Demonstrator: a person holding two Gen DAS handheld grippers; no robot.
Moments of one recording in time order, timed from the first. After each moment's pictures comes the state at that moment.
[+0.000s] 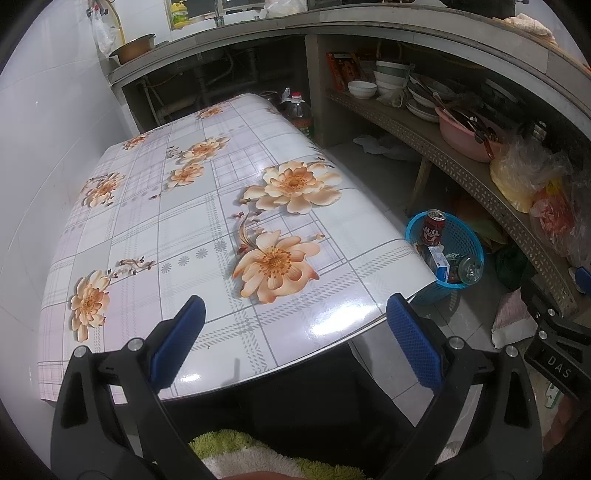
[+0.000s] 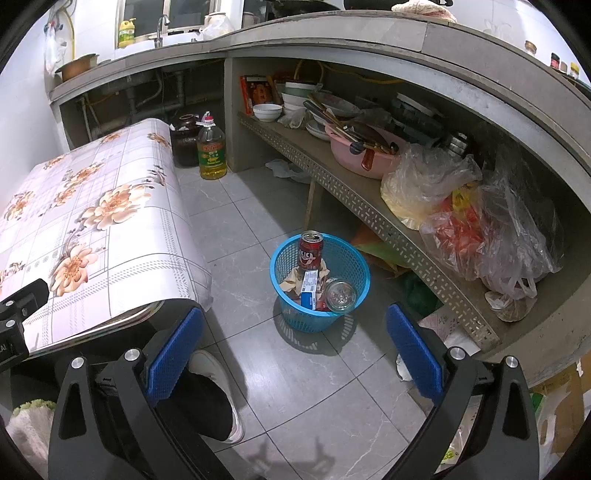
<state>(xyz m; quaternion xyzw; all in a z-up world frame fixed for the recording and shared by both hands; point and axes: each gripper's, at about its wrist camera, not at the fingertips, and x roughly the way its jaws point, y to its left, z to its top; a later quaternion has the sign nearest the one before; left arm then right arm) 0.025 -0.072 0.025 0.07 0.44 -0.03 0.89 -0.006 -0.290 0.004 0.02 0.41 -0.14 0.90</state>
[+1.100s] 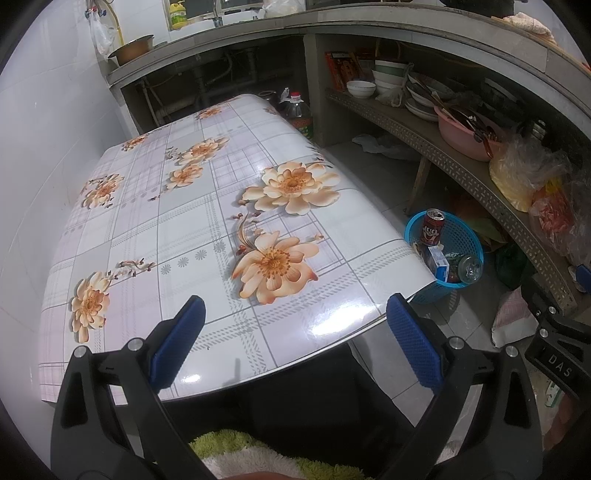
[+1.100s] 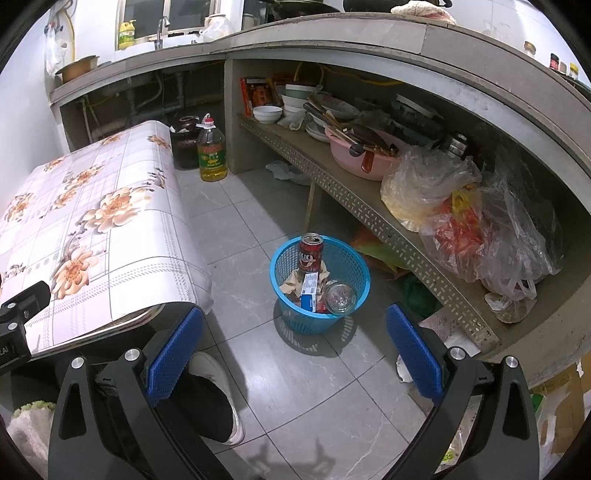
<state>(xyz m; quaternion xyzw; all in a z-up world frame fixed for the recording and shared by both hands) 0.025 -0.073 0.026 0.07 0.44 -0.03 0.89 -0.006 -0.286 0.007 0.02 0.40 -0.14 0.90</state>
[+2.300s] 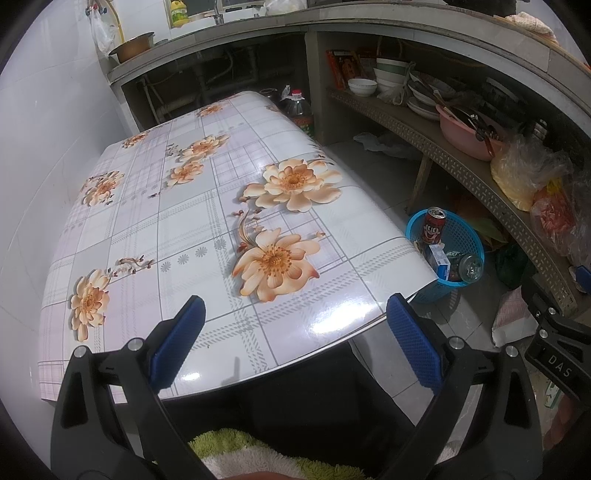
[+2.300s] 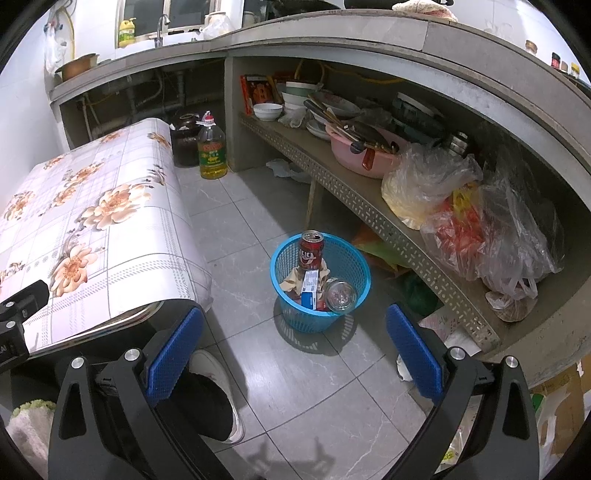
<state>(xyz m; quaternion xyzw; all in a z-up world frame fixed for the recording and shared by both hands) 0.025 -0.072 0.025 0.07 0.44 -0.03 0.89 -0.004 -0.284 0.007 0.02 0.41 -0.14 0.90</state>
